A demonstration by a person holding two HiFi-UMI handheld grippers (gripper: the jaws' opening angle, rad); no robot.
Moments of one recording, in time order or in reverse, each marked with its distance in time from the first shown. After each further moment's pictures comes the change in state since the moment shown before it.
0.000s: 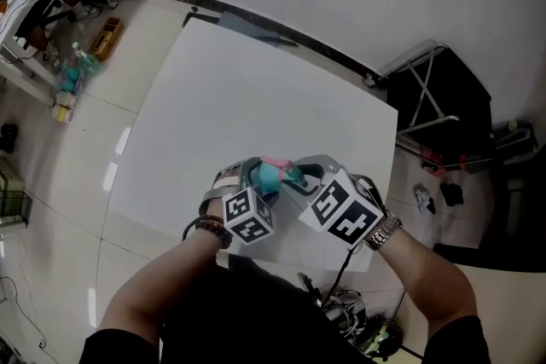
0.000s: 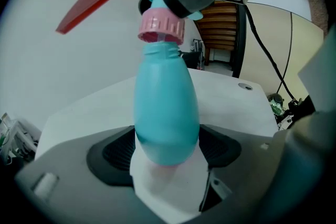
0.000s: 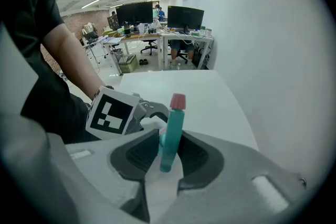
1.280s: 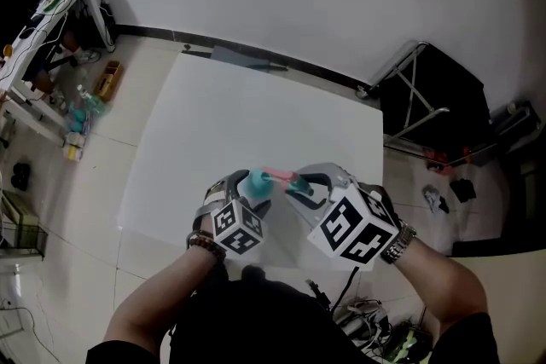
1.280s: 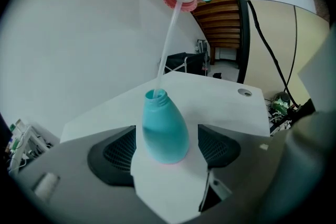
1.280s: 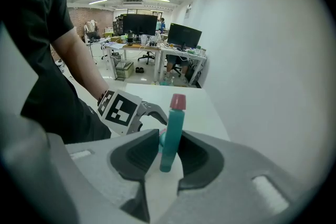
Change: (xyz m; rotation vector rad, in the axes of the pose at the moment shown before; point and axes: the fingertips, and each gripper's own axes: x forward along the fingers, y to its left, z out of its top) left arm -0.042 0.000 0.019 0.014 -0.002 0.098; right arm -0.087 0.017 0.006 -0.071 -0.126 -0.144
